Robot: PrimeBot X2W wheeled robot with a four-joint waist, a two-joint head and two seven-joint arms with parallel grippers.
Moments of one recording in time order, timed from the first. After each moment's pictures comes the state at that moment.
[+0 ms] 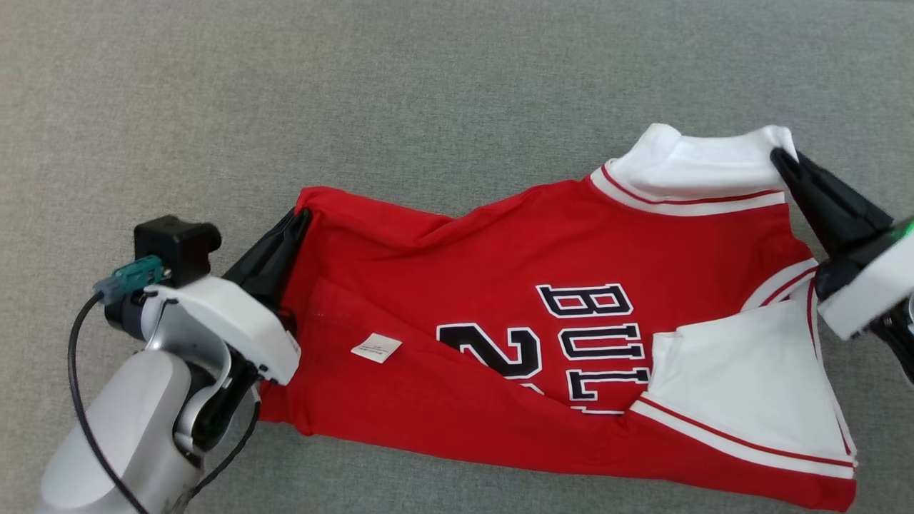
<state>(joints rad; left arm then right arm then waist) -0.49 0.37 -0.49 0.26 -0.70 -0.04 0.03 -0.67 -0.74 0.72 0.22 0.99 0.13 -0.13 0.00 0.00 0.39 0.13</state>
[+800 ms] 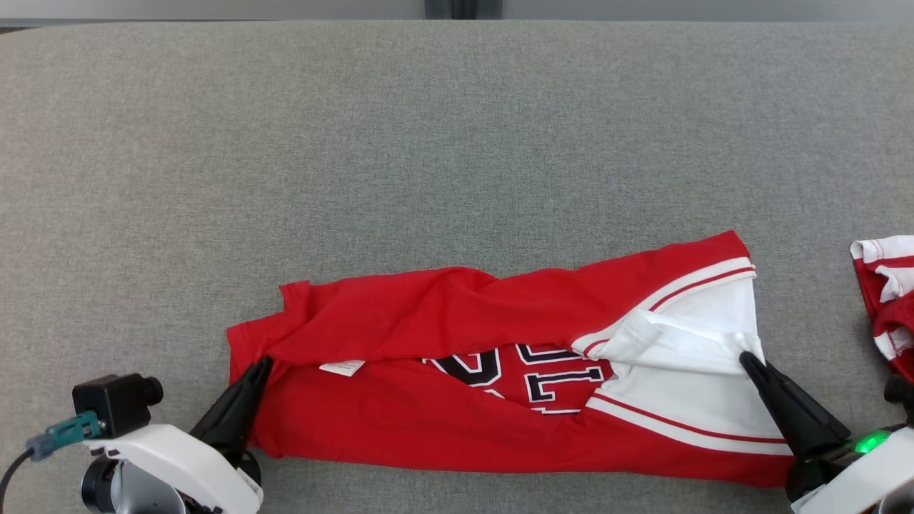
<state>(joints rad) -0.05 0.46 -0.34 -0.07 -0.94 0.09 0.10 -0.07 -0.65 0.49 0.00 1.05 0.13 -0.20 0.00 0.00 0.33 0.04</state>
